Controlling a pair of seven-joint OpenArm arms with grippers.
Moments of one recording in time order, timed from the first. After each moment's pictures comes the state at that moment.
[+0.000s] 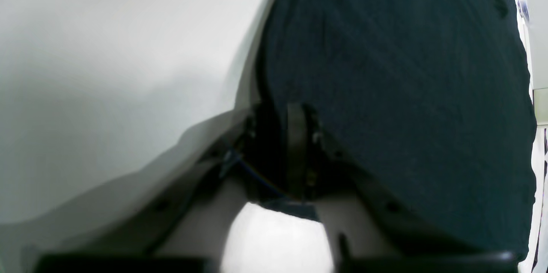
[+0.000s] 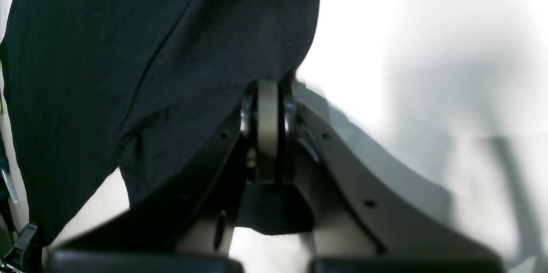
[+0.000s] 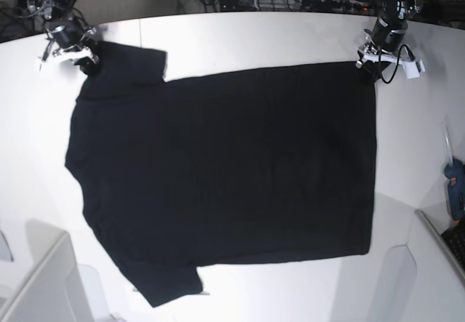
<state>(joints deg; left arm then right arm) 32.3 -14.4 -20.4 87.4 -56.2 -8.5 22.5 -31.2 15.1 20.3 86.0 56.6 10.3 -30.1</state>
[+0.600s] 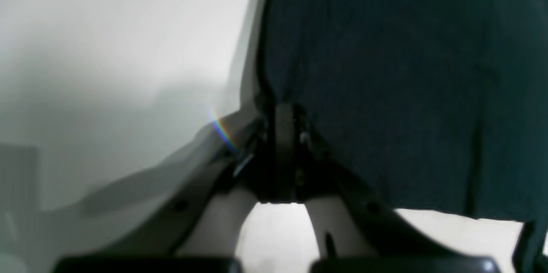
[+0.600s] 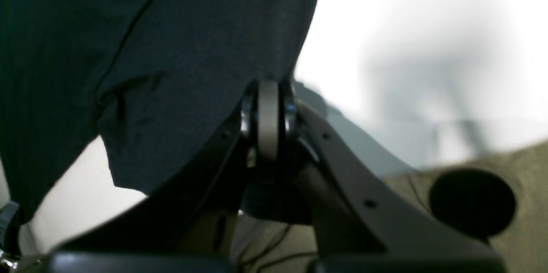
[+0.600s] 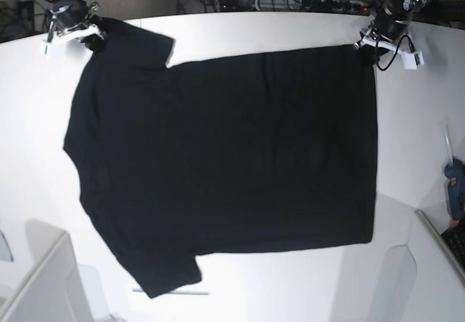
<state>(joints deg) 38.9 -18.0 -20.4 94.9 -53.9 -6.5 28.5 -40.5 14.6 20.2 95.5 54.5 8.4 -33.0</state>
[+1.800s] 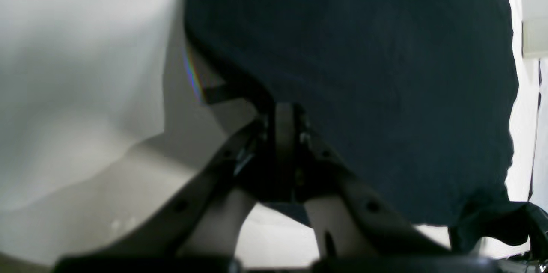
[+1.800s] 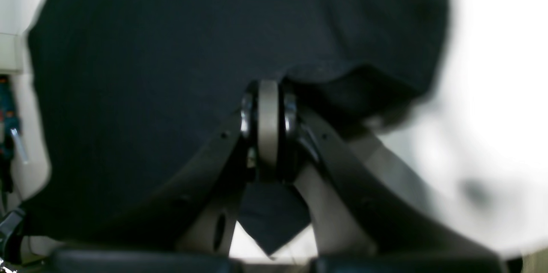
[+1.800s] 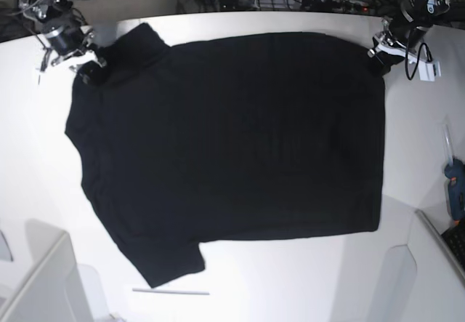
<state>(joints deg) 39.7 -18.7 -29.0 108.5 -63.2 -5.7 42.7 -32.0 11.0 25.0 107.4 54.2 8.0 -43.3</state>
